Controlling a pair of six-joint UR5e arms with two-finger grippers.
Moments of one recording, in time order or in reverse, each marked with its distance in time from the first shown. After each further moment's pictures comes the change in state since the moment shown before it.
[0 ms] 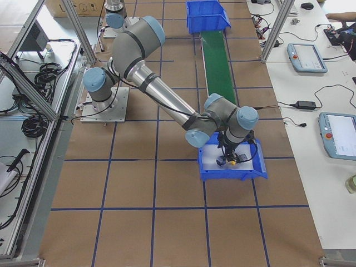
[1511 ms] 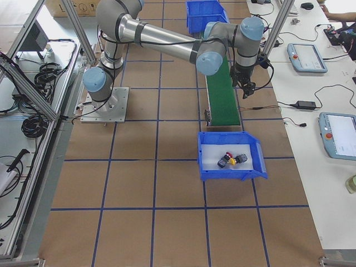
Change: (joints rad) left arm -0.001 0.000 0.000 0.000 -0.002 0.001; right arm 0.342 -0.270 -0.019 0.083 0.080 0.285
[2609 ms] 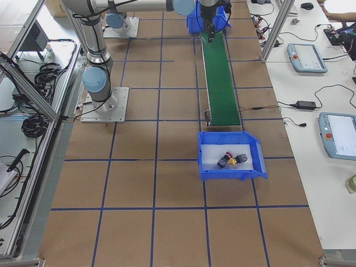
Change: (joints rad) left arm 0.000 0.000 -0.001 0.000 0.002 0.000; right arm 0.338 -0.327 0.233 0.148 0.047 0.600
